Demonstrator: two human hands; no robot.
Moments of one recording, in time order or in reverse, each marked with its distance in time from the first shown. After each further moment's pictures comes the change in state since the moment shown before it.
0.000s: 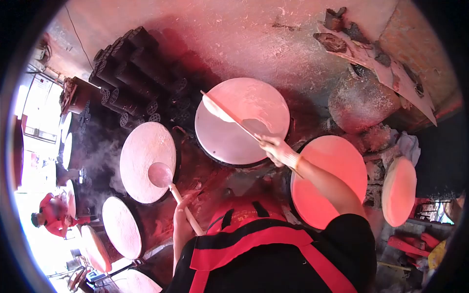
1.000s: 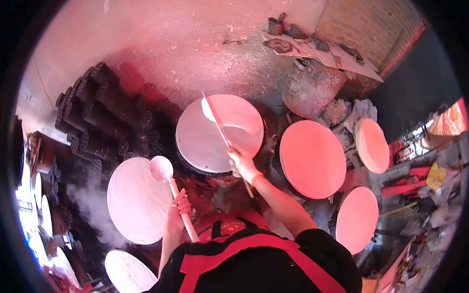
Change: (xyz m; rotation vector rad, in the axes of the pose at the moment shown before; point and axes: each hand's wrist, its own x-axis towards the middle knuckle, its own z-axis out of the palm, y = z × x) left_hand 0.112 0.085 -0.007 -0.545 -0.457 -0.814; right_hand 0.027 0.004 0.153 0.509 0.509 -0.141
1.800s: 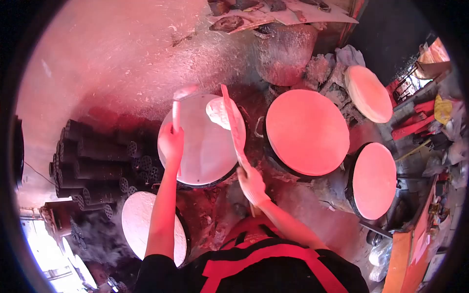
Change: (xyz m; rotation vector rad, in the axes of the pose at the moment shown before) left_hand 0.204 0.011 0.196 2.039 0.022 1.522; right_hand -0.030 0.070 -0.039 -0.586 0.619 -0.303
